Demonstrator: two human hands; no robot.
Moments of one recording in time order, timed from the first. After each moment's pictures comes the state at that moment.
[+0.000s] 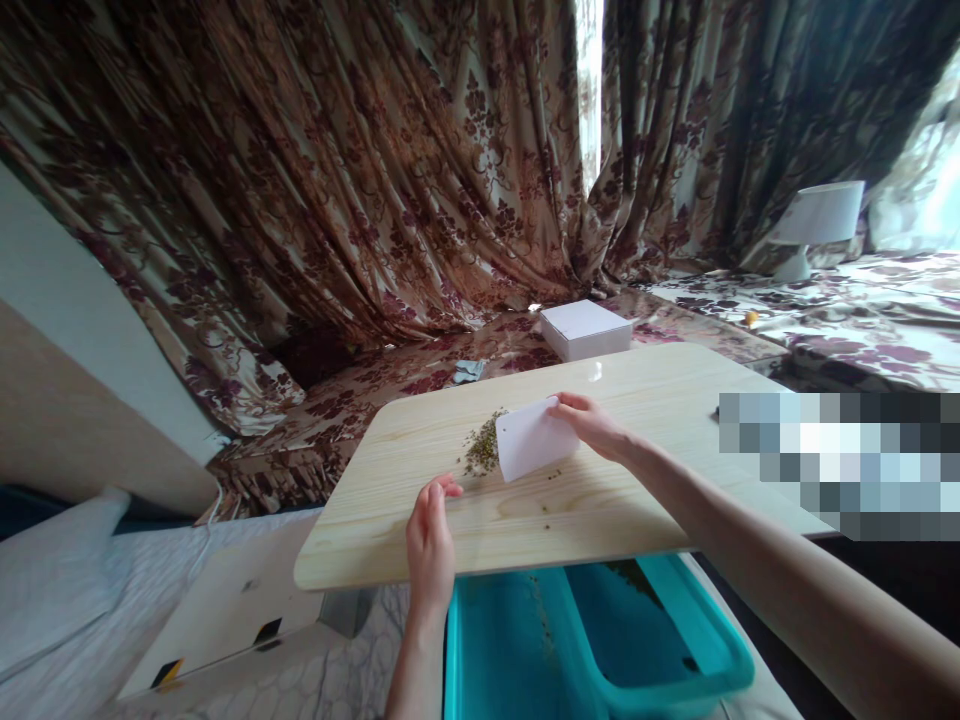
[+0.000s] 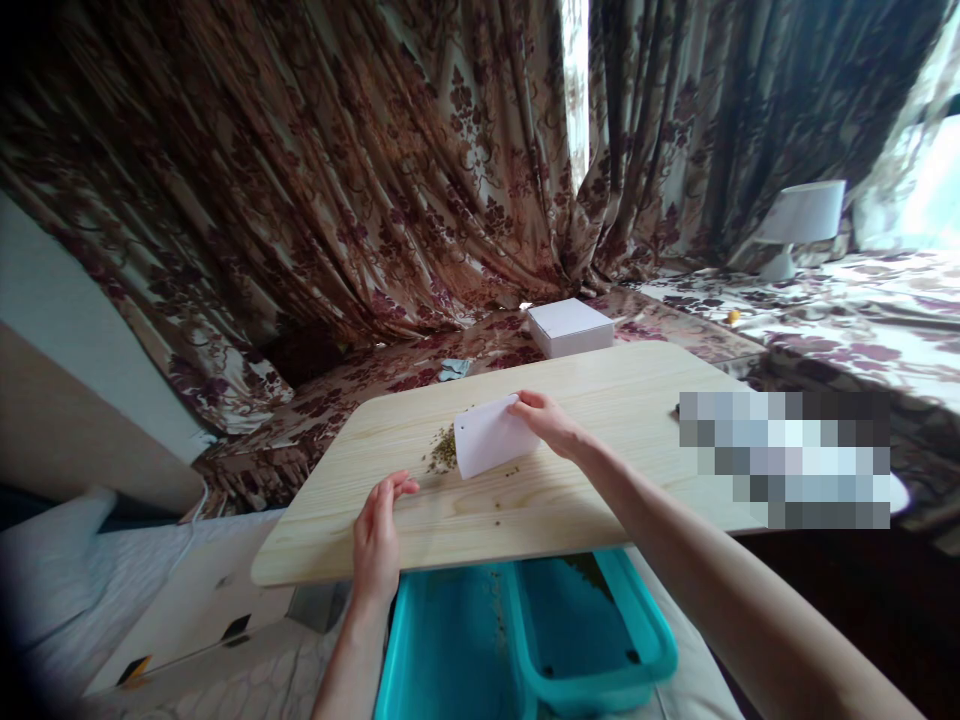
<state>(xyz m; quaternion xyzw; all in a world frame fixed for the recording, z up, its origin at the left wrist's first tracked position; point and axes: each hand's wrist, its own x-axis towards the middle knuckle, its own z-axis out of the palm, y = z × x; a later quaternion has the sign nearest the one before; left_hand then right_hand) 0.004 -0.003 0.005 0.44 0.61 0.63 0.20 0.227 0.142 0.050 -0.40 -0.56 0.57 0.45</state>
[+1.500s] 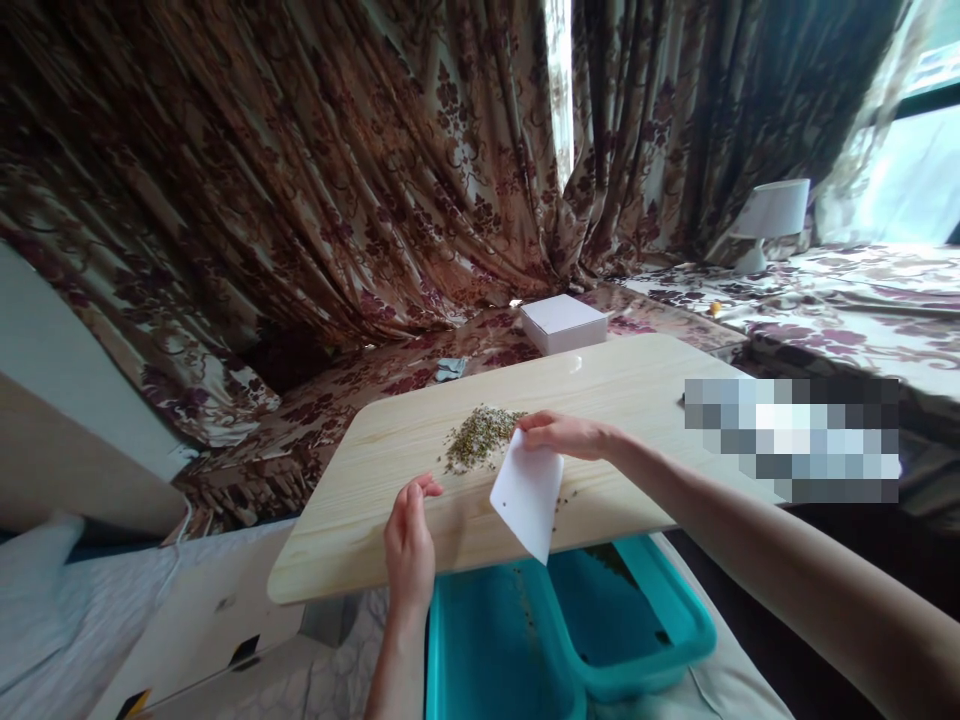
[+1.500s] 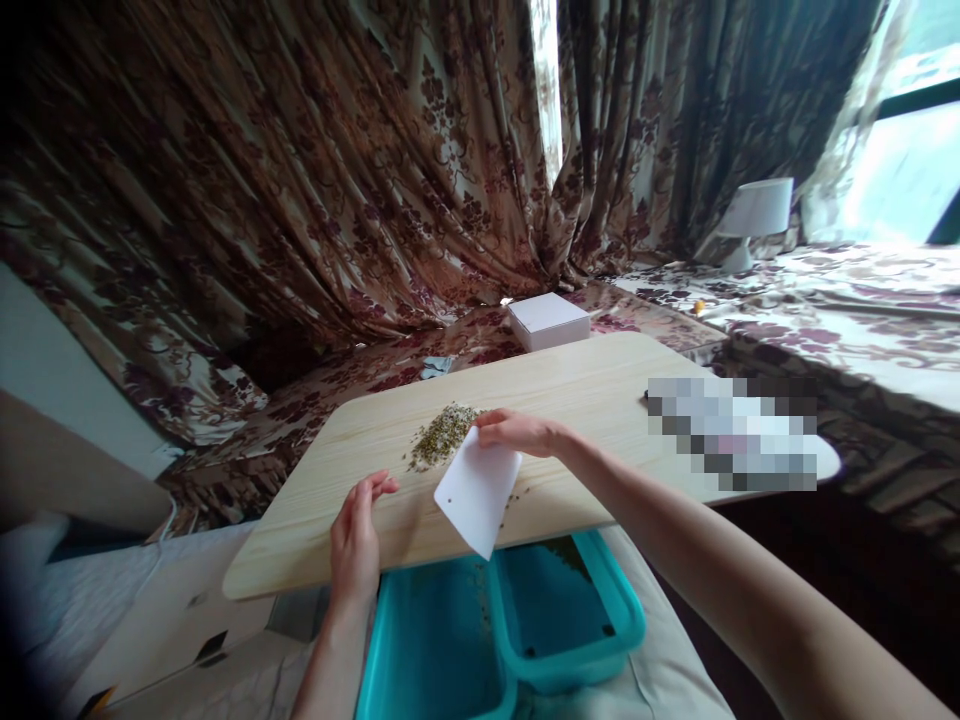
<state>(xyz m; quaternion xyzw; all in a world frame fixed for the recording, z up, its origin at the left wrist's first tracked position) 0.003 -0.004 0.005 0.45 0.61 0.62 0.20 0.230 0.119 0.063 -0.35 -0.63 0.65 0.24</state>
